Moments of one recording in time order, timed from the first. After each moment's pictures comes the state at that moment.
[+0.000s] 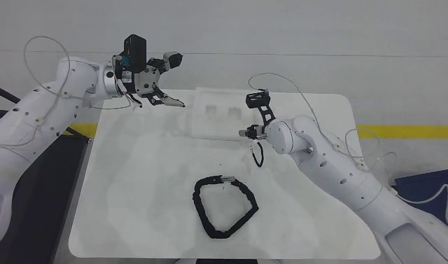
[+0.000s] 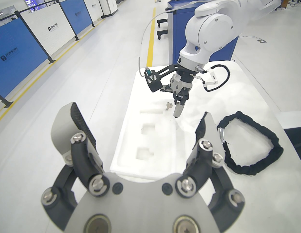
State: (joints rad) left arm 0.02 -0.79 -0.17 -1.02 1.07 -1.01 0.75; right arm -0.52 -1.18 0.59 -1.41 -0.65 0.47 1.01
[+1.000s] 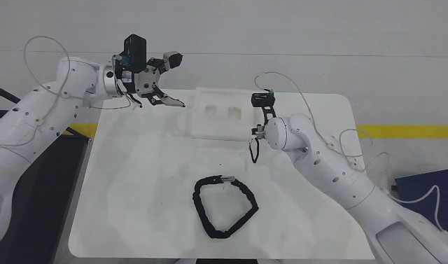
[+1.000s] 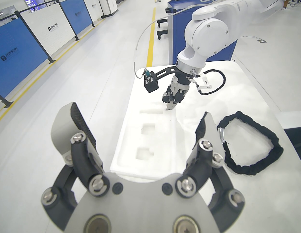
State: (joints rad) left arm 0.02 -0.79 -0.17 -1.02 1.07 -1.01 0.75; right arm -0.54 -1.23 0.64 -1.36 -0.71 0.59 1.07
